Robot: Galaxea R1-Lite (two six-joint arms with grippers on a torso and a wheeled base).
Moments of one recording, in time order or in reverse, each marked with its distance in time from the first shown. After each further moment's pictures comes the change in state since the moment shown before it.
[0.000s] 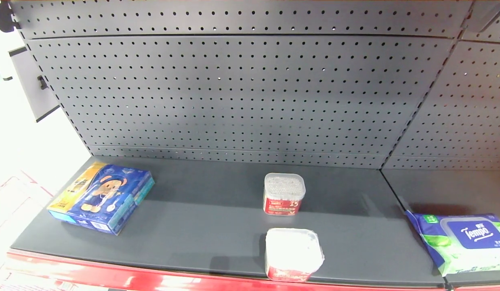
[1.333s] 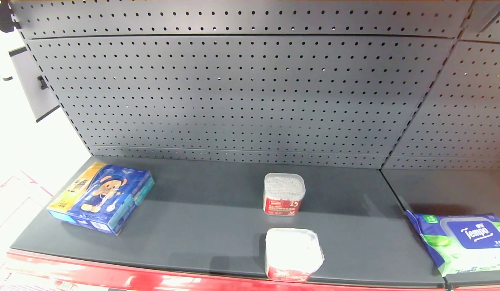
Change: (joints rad) left arm -0.044 -0.344 0.464 -0.637 -0.360 0.182; right arm 0.188 -0.044 0.079 -0.124 0.170 0.083
